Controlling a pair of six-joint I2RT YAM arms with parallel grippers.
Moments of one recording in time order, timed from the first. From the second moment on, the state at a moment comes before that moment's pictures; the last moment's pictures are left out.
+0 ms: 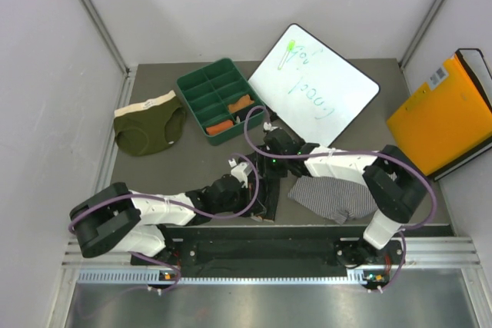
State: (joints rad) left arm -1.02 1.33 0.35 0.37 0.11 -0.89; right arm 0.83 1.66 0.95 -0.19 -0.06 0.69
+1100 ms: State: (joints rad) left arm -1.02 1.34 0.36 0.36 0.11 -0.89; right arm 0.81 1.78 1.08 -0.20 0.00 0.58
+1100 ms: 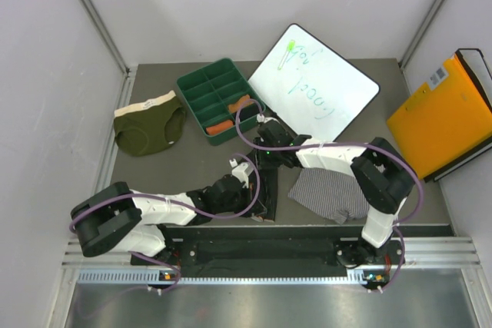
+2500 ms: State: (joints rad) left arm -1.05 1.34 0.42 0.26 0.08 -0.89; right arm 0.74 1.62 0.97 -0.23 0.12 0.57
